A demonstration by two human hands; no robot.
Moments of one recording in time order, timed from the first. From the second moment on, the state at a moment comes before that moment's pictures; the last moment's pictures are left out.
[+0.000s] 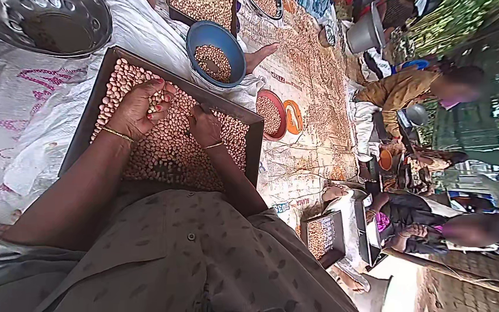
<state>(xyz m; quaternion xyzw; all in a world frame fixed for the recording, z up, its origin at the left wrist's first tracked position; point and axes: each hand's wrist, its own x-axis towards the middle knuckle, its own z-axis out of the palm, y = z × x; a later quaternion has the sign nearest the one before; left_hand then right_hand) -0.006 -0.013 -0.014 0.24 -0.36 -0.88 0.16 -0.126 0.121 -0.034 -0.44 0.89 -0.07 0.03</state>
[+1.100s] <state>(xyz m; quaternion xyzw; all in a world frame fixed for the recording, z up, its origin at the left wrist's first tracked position) -0.009 -0.002 -0.013 0.25 -0.42 -0.87 0.05 -0.153 0.155 -0.019 -0.33 0.94 0.01 0.02</state>
